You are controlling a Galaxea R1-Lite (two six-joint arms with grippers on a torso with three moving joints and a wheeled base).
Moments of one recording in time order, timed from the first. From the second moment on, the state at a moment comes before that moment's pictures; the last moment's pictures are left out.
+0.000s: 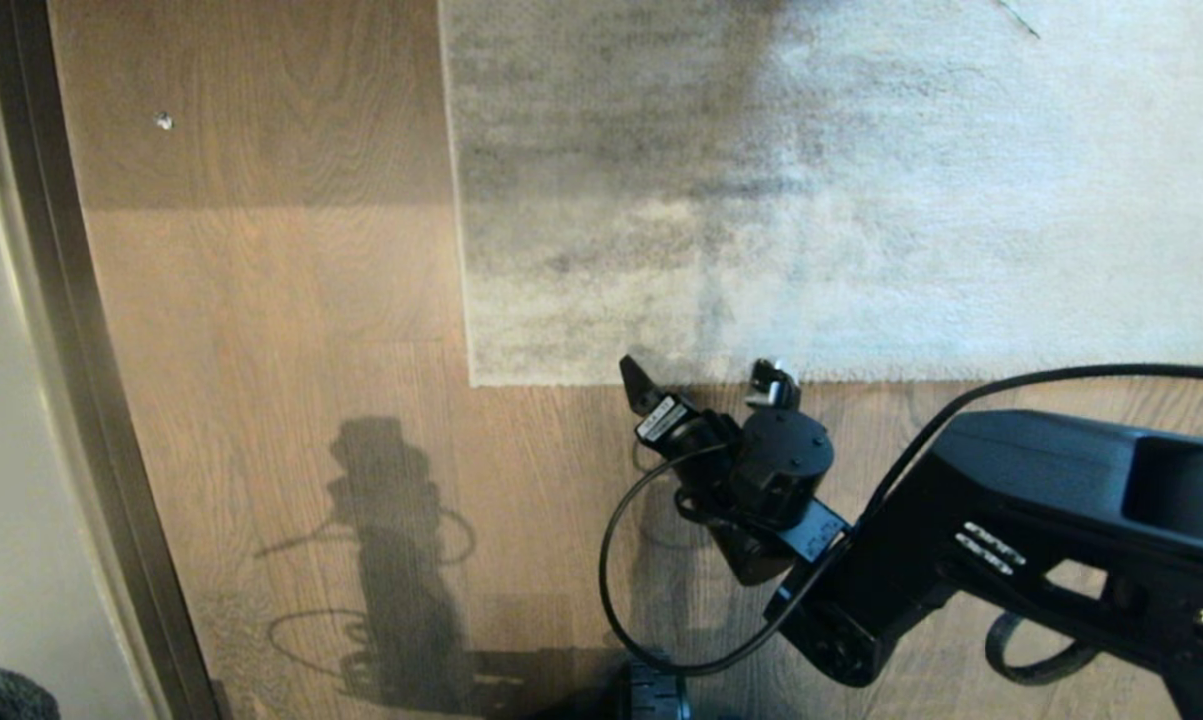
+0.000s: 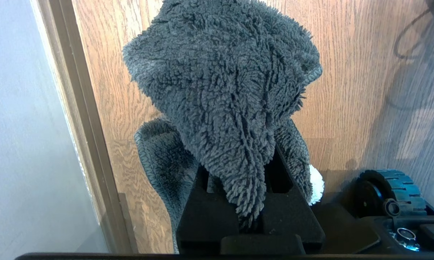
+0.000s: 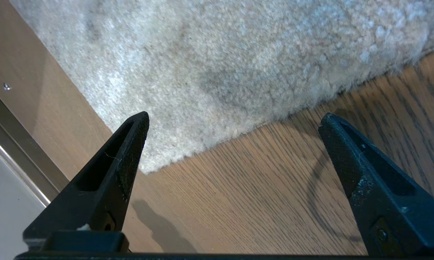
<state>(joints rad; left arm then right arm) 0.00 0.00 0.00 -0.01 -0.01 0.00 0.76 2.31 -0.98 -1.52 -0.37 0.72</state>
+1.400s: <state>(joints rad) 0.00 0.00 0.00 -0.01 -0.01 0.00 0.69 2.33 -1.13 -1.52 -0.35 0.67</state>
